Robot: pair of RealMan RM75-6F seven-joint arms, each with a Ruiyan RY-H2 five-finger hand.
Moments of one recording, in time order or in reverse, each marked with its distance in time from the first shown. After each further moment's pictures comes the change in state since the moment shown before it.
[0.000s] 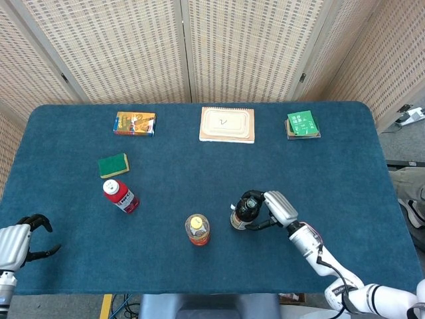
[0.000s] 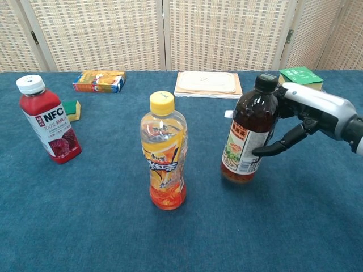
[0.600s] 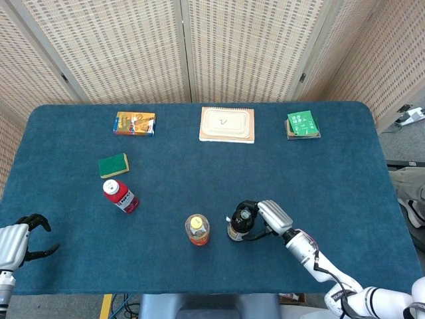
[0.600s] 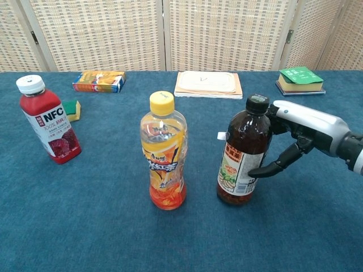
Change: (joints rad) left arm 0.000 0.003 -0.003 0.000 -0.006 -0.004 -0.005; right arm 0.005 -0.016 -0.052 0.001 -0.034 -0.005 0.001
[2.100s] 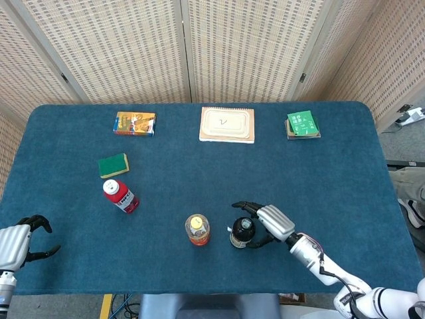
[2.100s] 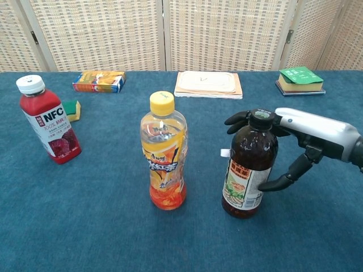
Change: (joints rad) left arm -0.003 0.001 0.004 -0.006 -0.010 -0.015 0.020; right arm 0.016 0.055 -0.065 -0.021 -0.077 0.026 -0.046
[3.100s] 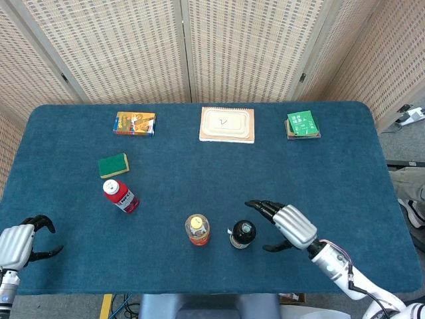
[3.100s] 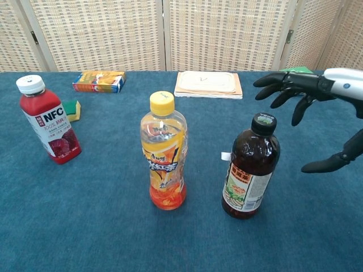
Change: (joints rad) left arm -0.009 -0.011 0.002 0.003 0.006 -0.013 0.000; right arm -0.063 0.259 -0.033 -0.273 -0.059 0.133 -0.271
